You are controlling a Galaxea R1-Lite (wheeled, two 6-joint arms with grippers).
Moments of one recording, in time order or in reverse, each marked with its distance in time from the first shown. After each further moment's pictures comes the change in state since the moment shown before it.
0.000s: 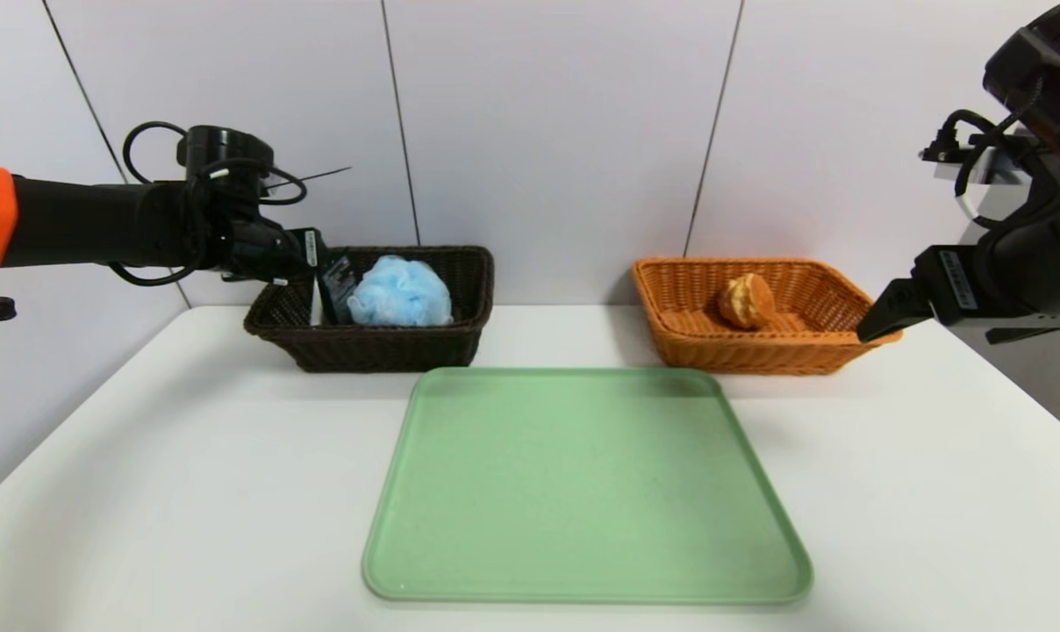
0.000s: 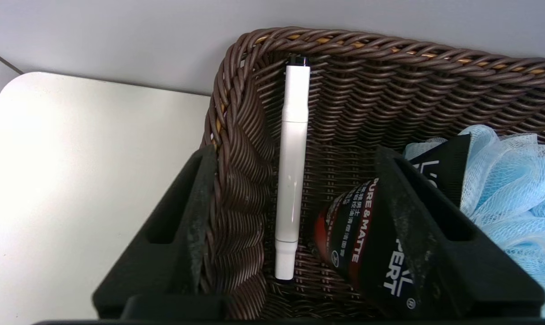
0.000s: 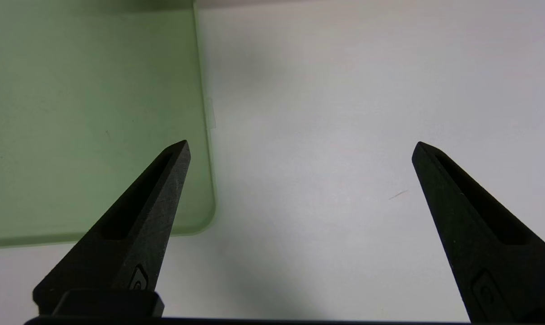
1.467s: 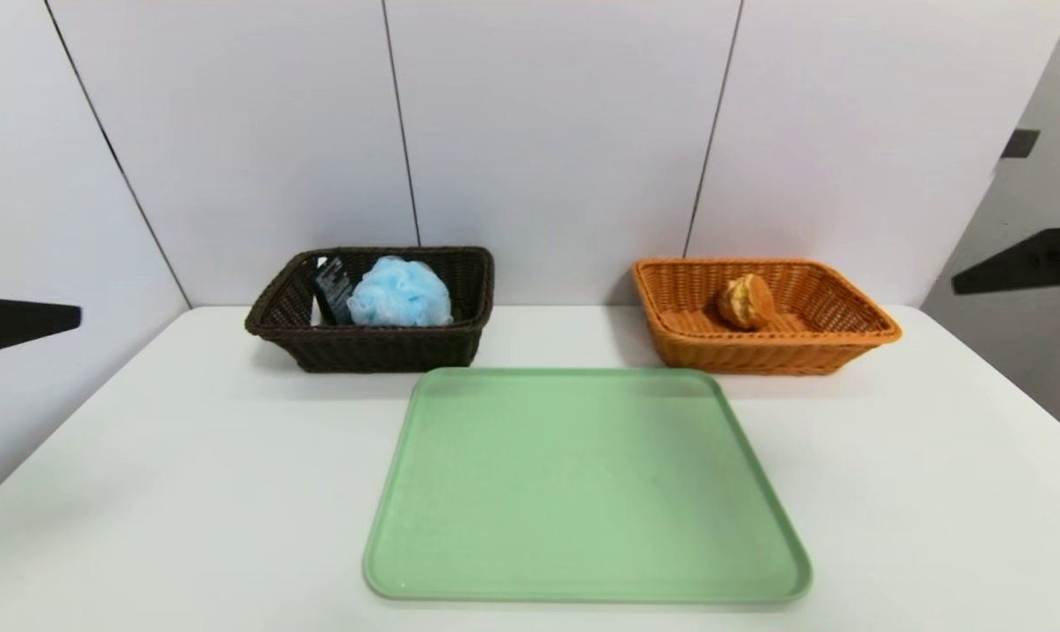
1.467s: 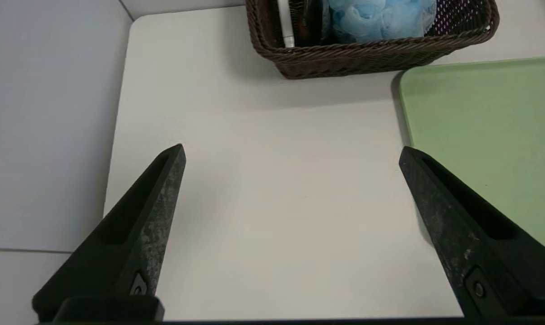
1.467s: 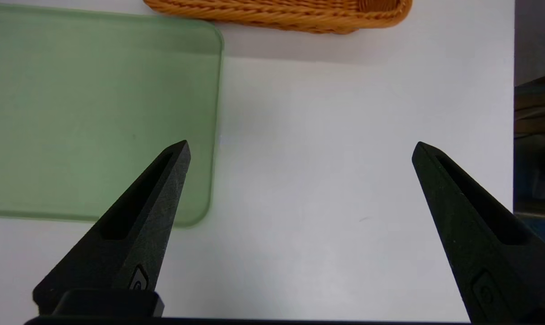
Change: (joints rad) left arm 0.083 -1.023 0.489 0.452 -0.161 0.229; right arm 0.005 -0.262 0.092 -0.108 0.003 -0.151
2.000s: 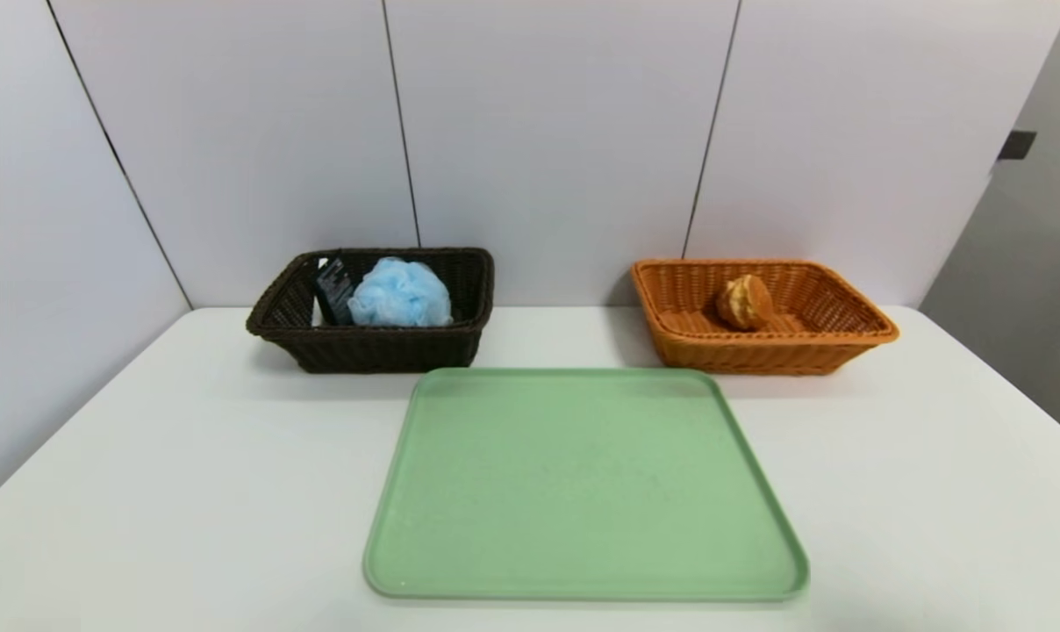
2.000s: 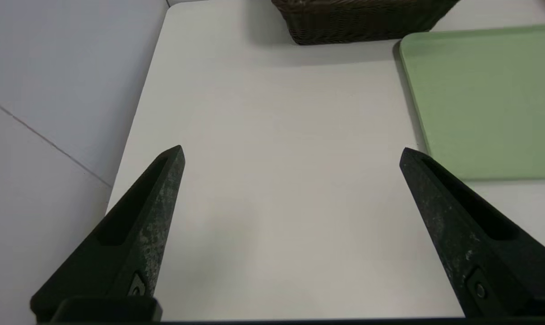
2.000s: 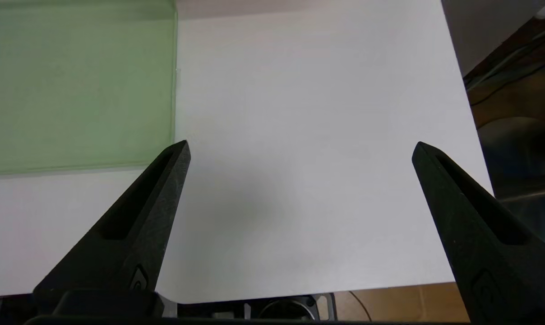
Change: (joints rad) left arm 0.025 -0.539 0.306 0.091 0.024 0.008; right arm -0.129 -0.593 0.490 -0.085 0.009 0.001
